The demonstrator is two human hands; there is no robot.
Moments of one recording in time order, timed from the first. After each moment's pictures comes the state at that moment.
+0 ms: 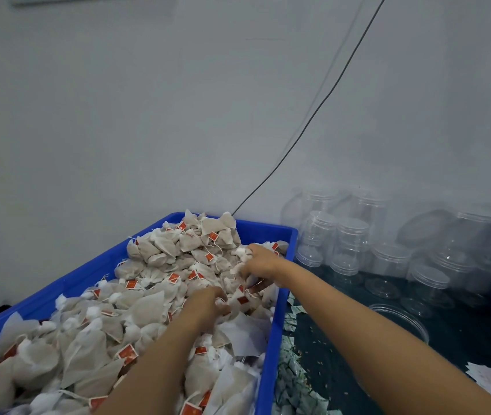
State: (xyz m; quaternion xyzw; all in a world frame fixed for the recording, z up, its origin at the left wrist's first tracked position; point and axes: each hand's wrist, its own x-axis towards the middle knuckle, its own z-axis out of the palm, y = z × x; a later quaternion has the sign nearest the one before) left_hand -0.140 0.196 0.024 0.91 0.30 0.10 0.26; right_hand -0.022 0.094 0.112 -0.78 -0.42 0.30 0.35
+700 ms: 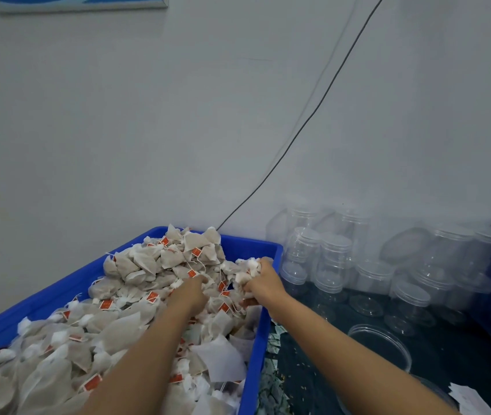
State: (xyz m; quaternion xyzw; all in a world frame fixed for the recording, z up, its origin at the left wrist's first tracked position) left_hand -0.091 0.230 0.042 0.89 0.37 0.13 0.25; right_hand -0.011 0.079 0.091 -0.78 -0.29 0.17 0.53
